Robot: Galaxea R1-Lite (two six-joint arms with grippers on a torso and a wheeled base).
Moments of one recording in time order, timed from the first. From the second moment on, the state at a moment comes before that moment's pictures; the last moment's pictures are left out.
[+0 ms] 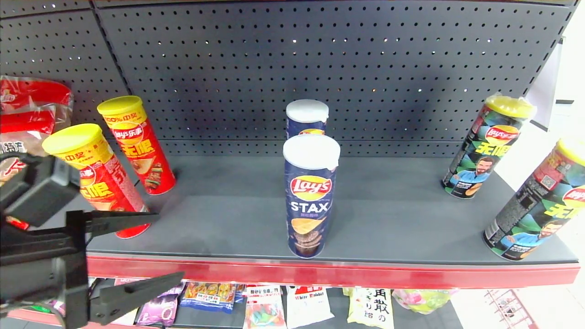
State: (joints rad) left arm -0.24 1.09 -0.61 -0.02 -0.52 0.27; right arm -0.05 0.08 0.00 0.00 0.00 0.01
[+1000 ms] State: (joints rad) left arm -0.23 0.09 -0.17 0.17 0.13 0.12; right arm -0.05 0.08 0.00 0.00 0.00 0.01
